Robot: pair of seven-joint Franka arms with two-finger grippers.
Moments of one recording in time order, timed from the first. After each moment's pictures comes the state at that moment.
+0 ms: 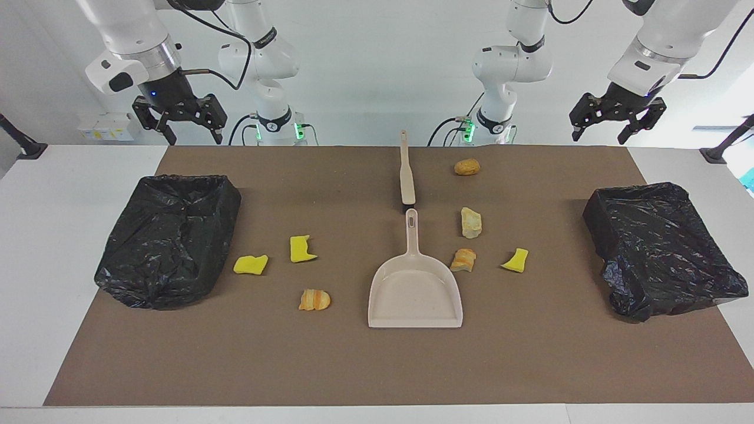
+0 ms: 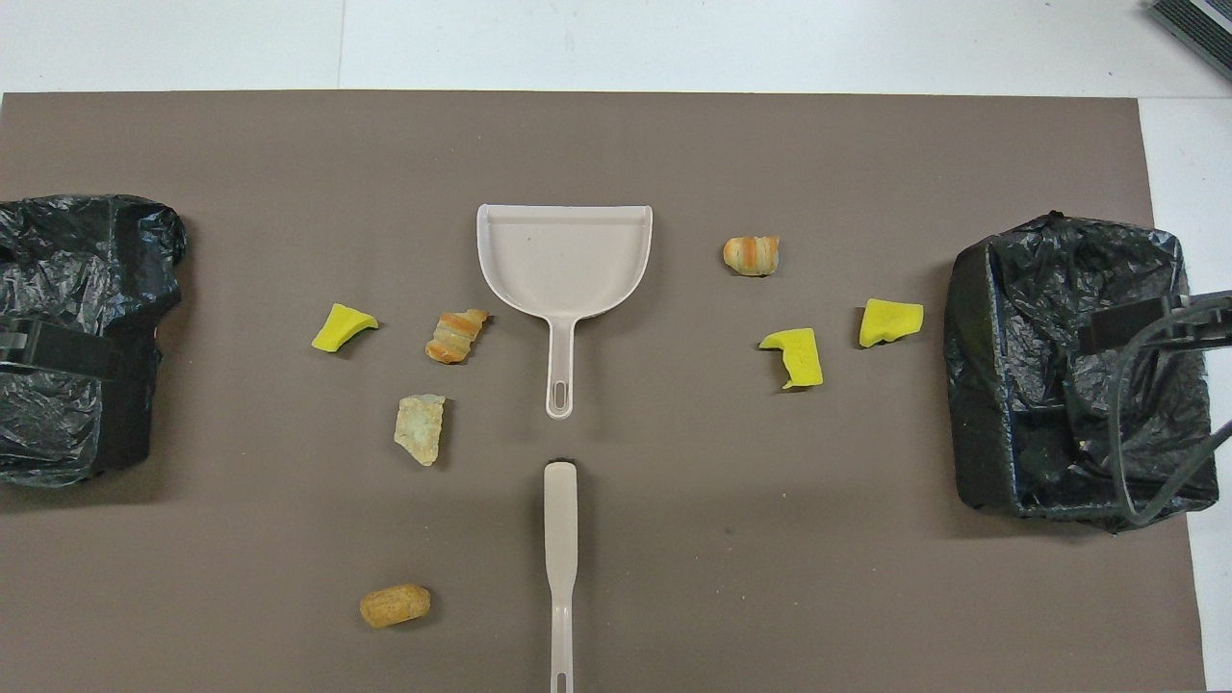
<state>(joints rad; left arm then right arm) -0.10 -0.08 0.03 -1.56 0.01 1.46 0.10 -0.01 -0.07 0.01 -1.58 0.02 1.51 0.00</state>
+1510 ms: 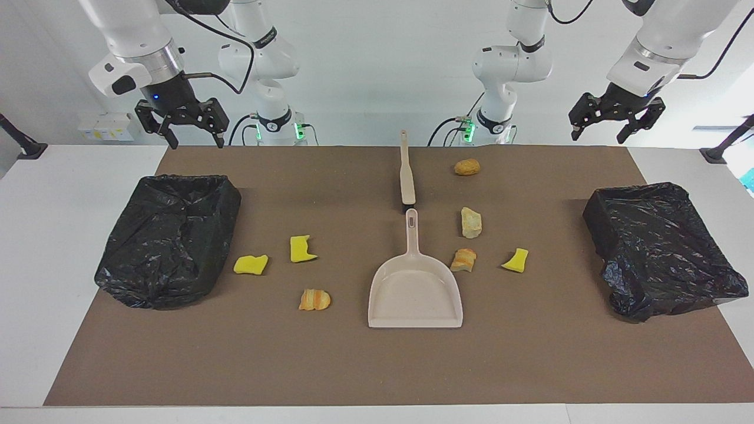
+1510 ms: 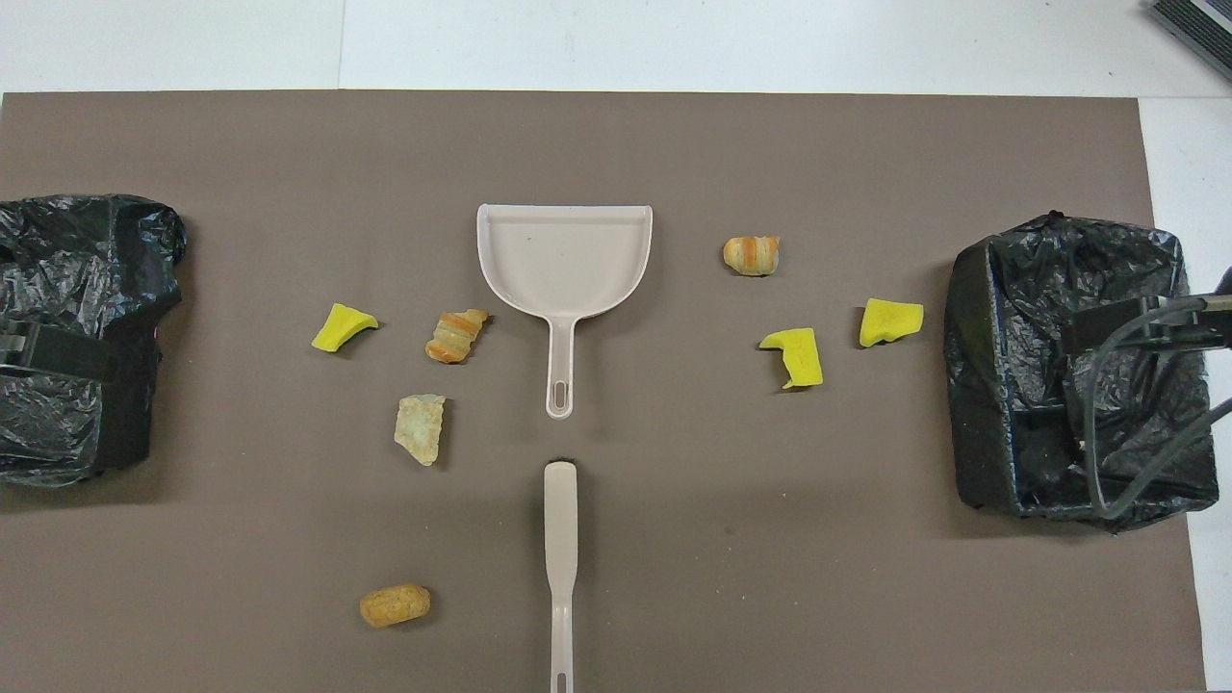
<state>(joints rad) -0.10 -0.08 0.03 -1.56 0.01 1.45 0.10 -0.01 -0.07 0.00 -1.61 0.02 1.54 0.01</state>
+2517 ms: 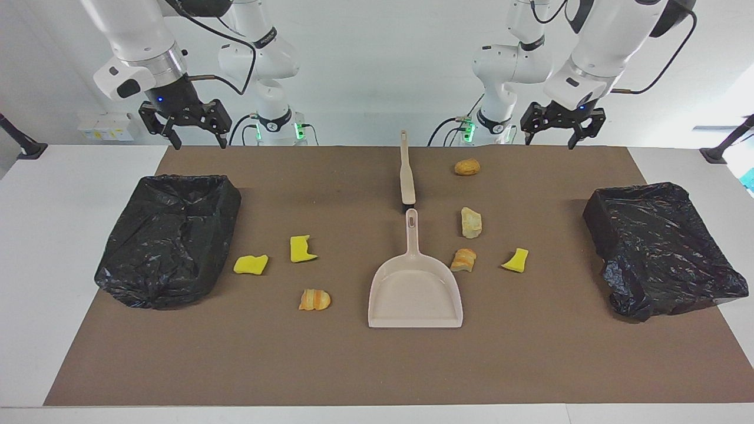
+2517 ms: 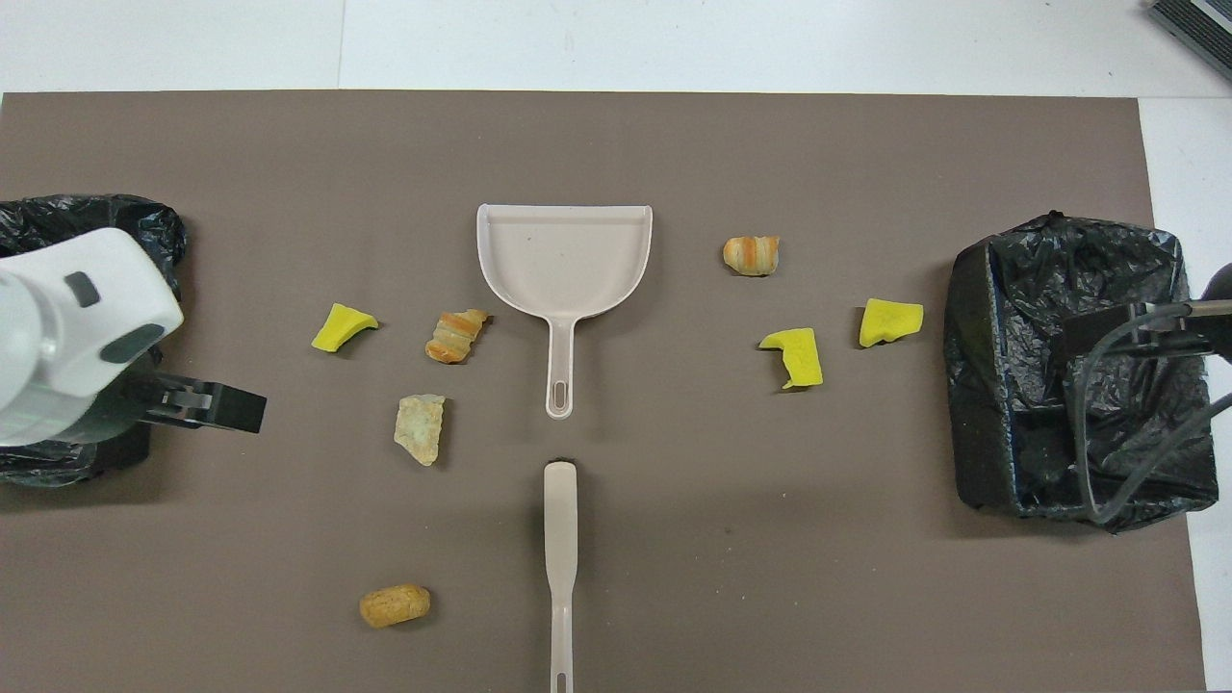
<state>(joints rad) -0.27 -0.16 -0.01 -1.81 0.01 1.57 -0.07 0.00 -0.07 0.01 -1.62 0.03 1.54 0.01</state>
